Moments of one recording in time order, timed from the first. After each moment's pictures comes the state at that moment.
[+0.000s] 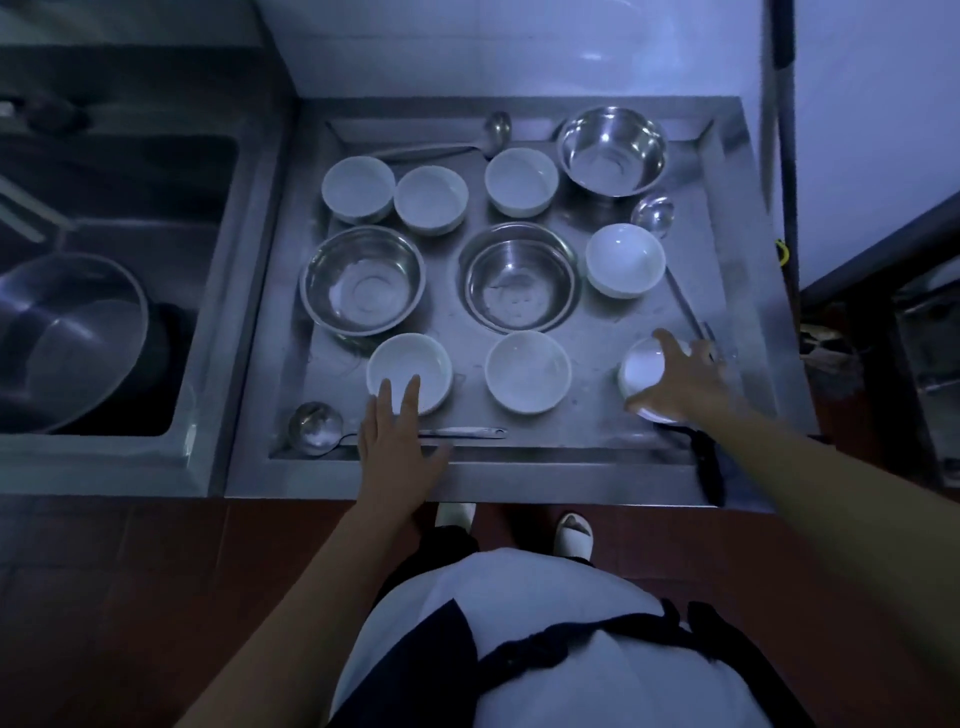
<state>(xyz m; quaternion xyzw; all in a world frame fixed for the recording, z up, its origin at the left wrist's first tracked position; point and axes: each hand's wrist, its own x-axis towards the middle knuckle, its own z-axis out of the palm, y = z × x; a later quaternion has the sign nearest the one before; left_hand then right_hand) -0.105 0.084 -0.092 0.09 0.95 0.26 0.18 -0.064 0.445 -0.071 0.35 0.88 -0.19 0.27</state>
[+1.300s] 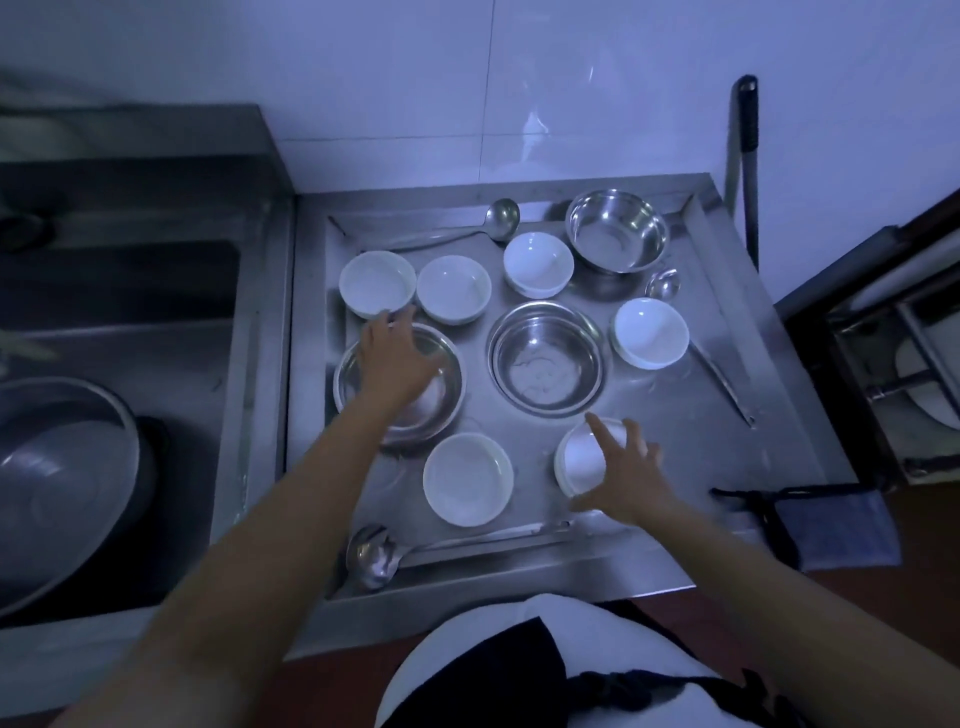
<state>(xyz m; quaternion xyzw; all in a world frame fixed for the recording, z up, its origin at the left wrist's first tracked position) -0.378 0.101 -0.056 0.15 0.93 0.27 0.18 -0.125 0.293 -0.073 0.36 0.86 -0.23 0.27</state>
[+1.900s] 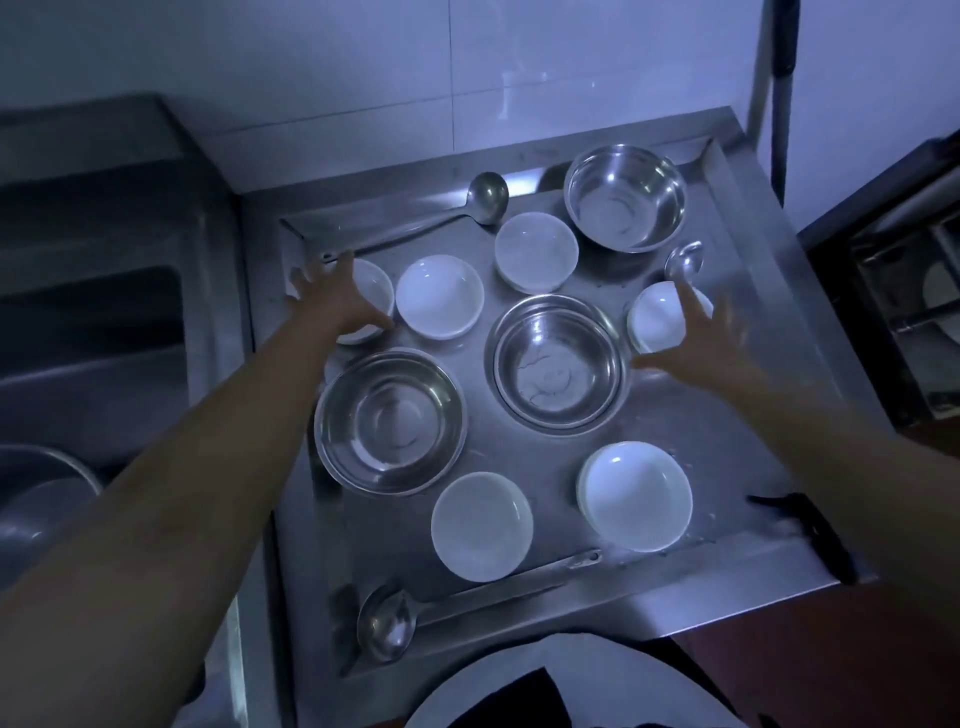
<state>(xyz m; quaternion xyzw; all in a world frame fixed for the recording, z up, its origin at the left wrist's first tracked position) -0.546 0.136 -0.095 0.15 0.95 0.08 0.27 -0.233 0.435 -0.063 0.48 0.83 -0.24 0.16</state>
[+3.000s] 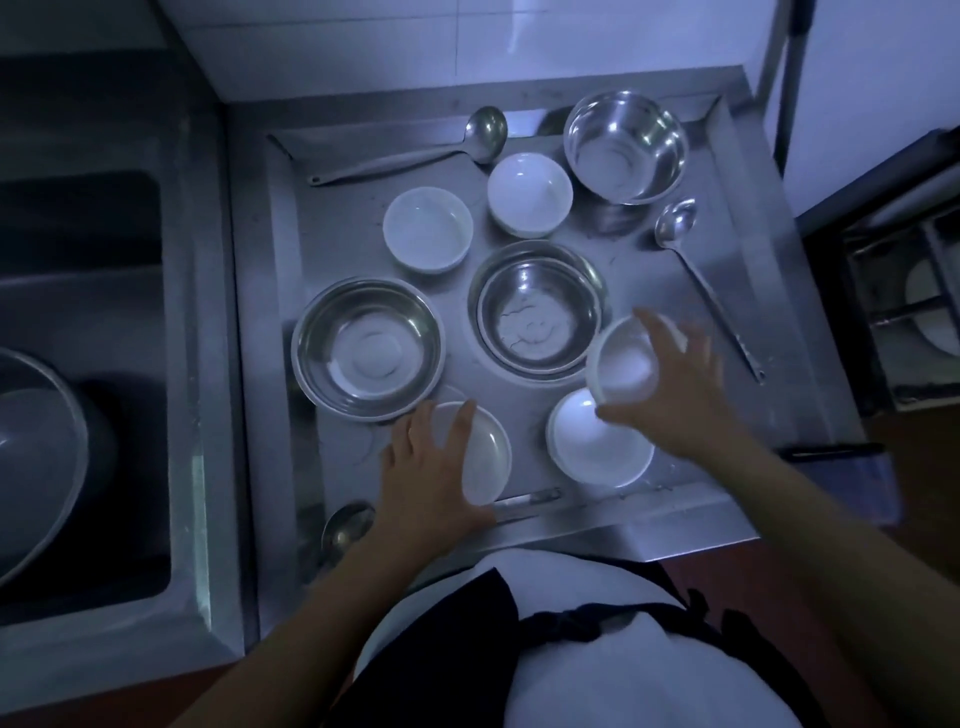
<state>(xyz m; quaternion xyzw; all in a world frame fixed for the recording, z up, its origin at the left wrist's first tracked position) -0.233 0.076 -0.053 0.29 0.90 0.11 0.32 -0.160 0.333 0.000 0.40 0.86 -0.29 0.13</state>
